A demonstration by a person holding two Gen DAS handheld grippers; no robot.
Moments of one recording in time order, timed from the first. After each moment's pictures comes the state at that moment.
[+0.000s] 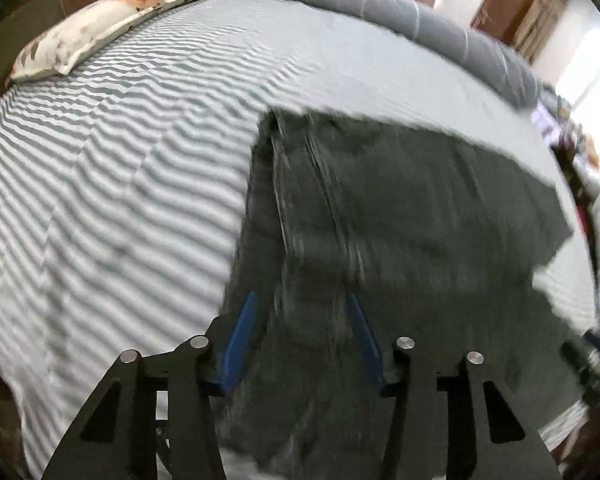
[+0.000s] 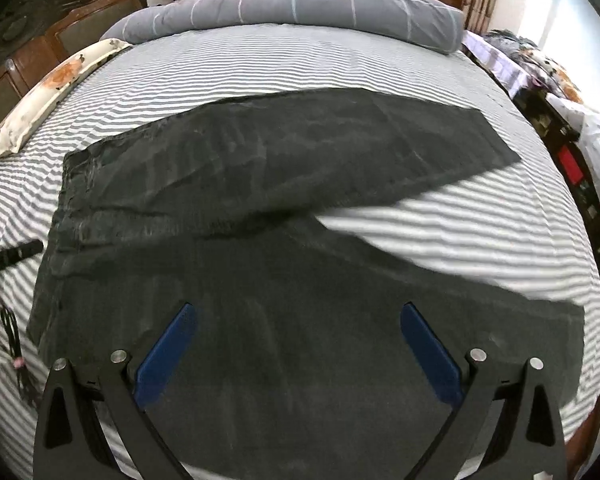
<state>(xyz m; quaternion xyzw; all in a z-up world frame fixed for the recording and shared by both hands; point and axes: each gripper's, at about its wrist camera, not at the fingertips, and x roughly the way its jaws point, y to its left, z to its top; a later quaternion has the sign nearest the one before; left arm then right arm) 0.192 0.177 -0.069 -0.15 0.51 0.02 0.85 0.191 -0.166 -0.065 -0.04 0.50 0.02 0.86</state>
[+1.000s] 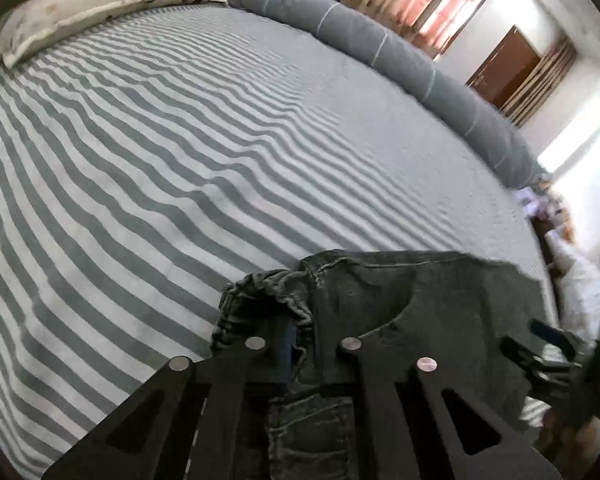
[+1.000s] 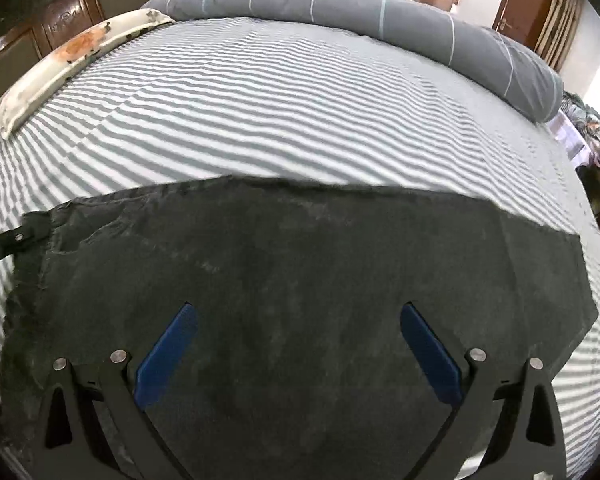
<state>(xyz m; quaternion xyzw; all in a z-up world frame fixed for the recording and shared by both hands) 0.324 0.221 -0.113 -0.25 0.43 -0.01 0.86 0.390 -0.079 -0.109 -0.12 0.49 0.10 0.86</state>
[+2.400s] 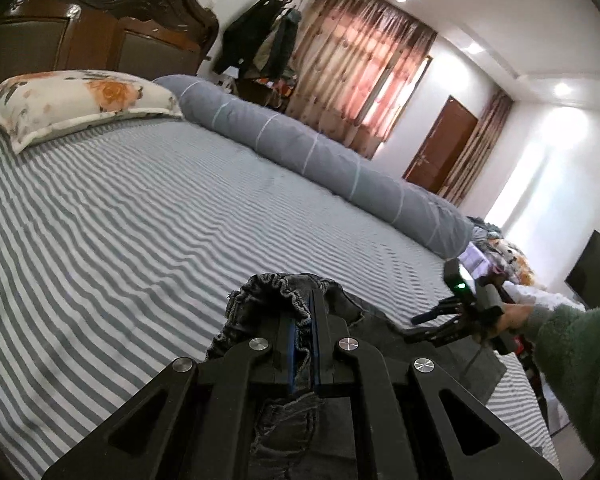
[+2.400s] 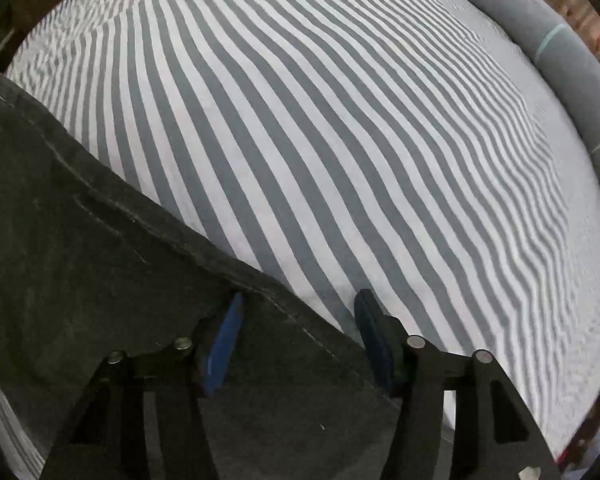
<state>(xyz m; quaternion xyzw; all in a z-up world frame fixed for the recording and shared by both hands) 0.251 0.190 -0.023 -0.24 0.24 -0.04 0.94 0.552 -0.152 -0.136 -0.32 0.56 0.35 0.68</state>
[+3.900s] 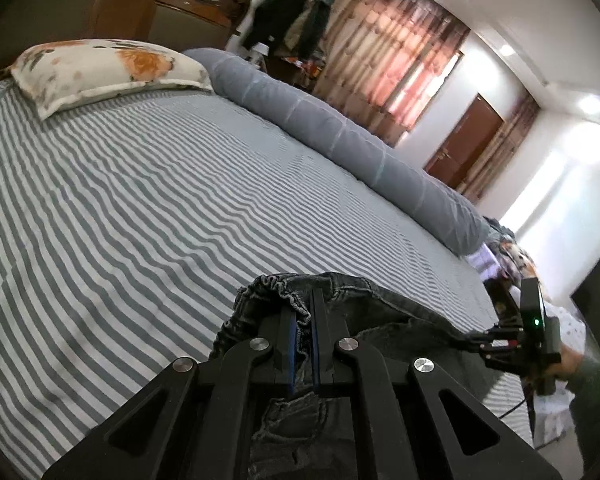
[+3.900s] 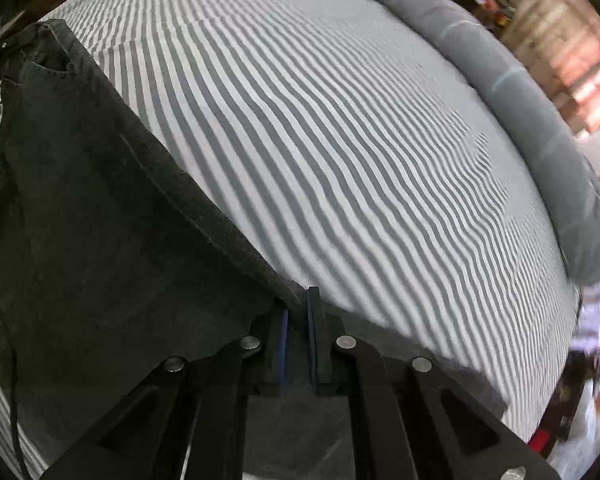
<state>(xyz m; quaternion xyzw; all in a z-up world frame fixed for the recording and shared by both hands) 0.242 0.211 -0.027 -0.28 0.29 -0.03 0.92 0.433 -0.198 -0.059 -0.36 0.48 0.28 0.75</state>
